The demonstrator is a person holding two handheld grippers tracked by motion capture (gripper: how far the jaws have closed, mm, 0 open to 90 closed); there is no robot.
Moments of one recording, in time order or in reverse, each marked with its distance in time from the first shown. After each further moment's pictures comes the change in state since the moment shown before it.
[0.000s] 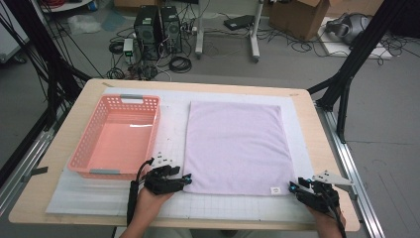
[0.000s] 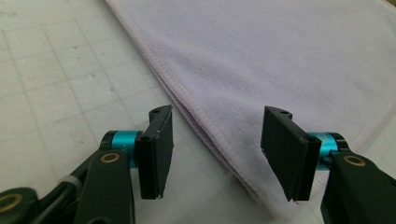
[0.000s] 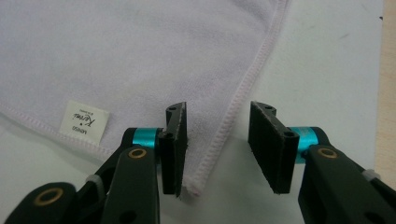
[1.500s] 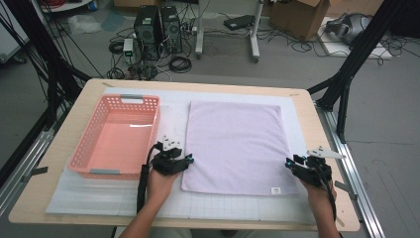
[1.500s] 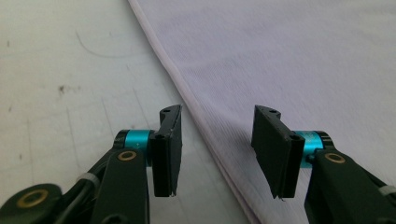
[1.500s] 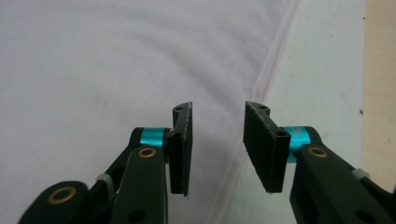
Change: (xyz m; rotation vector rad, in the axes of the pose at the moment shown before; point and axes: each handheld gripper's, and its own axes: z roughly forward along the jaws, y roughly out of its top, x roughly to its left) left arm 0.021 0.043 0.040 -0.062 0.191 -0.019; right arm -0.018 0.059 0.038 -0.048 -0.027 0.000
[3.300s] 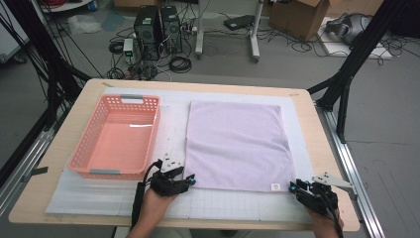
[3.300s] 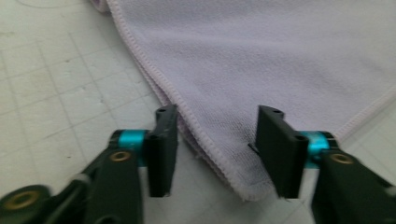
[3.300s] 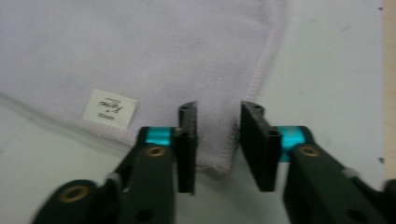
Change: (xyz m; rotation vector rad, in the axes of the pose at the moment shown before) left arm -0.029 -0.039 -0.038 0.058 -0.077 0.110; right arm 0.023 -0.060 -0.043 0.042 0.027 0.051
